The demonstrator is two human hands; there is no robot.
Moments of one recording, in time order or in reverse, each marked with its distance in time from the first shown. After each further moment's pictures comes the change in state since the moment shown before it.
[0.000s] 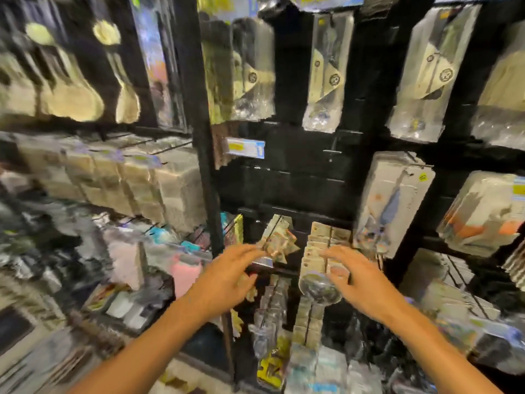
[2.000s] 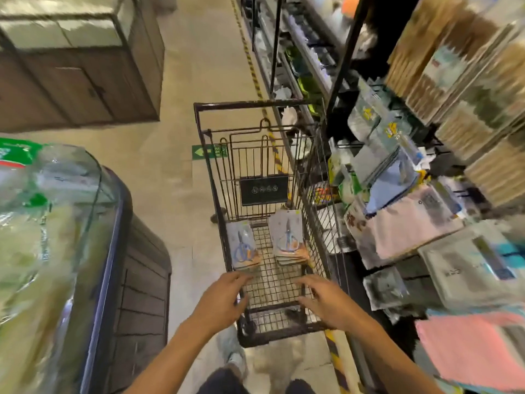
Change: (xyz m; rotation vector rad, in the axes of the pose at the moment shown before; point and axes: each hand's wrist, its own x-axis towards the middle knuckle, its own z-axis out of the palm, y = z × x) left_hand -0.495 -0.427 -0.059 -0.150 0.046 -1.330; right_hand 0.252 -0.457 0.623 0.001 -1.157 -0.589
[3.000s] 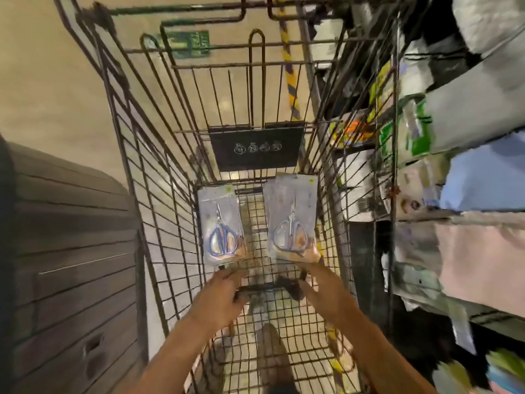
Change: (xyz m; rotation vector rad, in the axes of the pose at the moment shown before) left_hand 0.248 -0.107 0.132 -0.120 -0.444 -0.360; right_hand 0.257 0.153 0.040 0.206 -0.074 0.256
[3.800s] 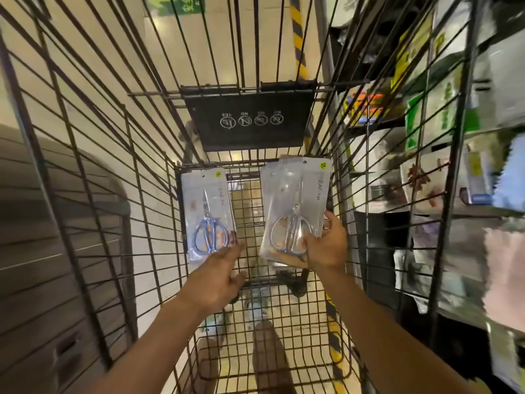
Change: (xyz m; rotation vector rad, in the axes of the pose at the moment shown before) left_hand 0.075 -0.002 0.006 -0.104 -0.010 -0.005; right_hand 0.142 0.035 0.034 0.587 0.513 0.357
